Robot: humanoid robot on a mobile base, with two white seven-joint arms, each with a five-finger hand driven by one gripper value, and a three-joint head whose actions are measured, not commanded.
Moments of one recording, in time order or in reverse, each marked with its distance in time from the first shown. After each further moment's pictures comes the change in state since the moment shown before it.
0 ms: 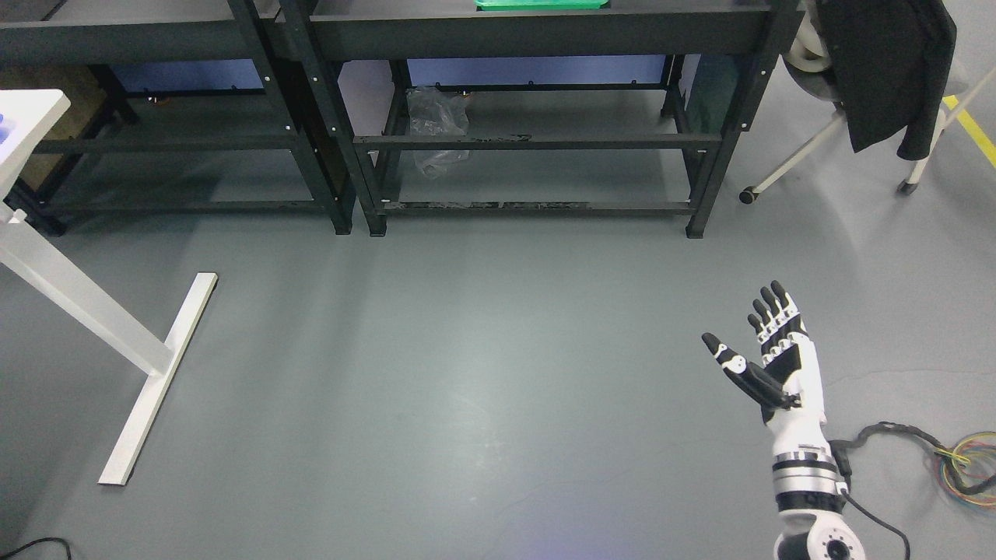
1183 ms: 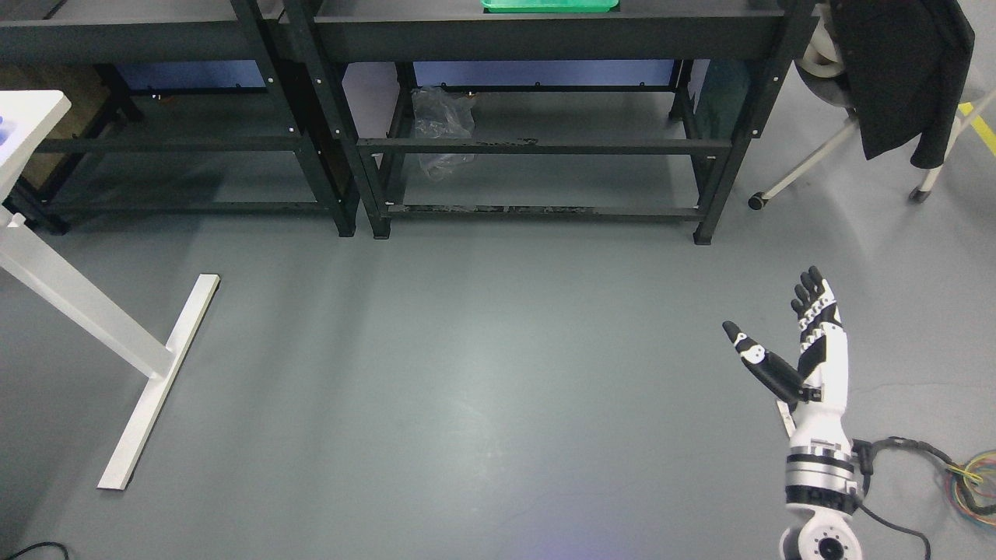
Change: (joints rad) left arm 0.000 0.000 0.000 0.000 0.000 0.000 0.000; right arm -0.009 -0.003 0.000 -0.030 0.256 -0.033 -0.216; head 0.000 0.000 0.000
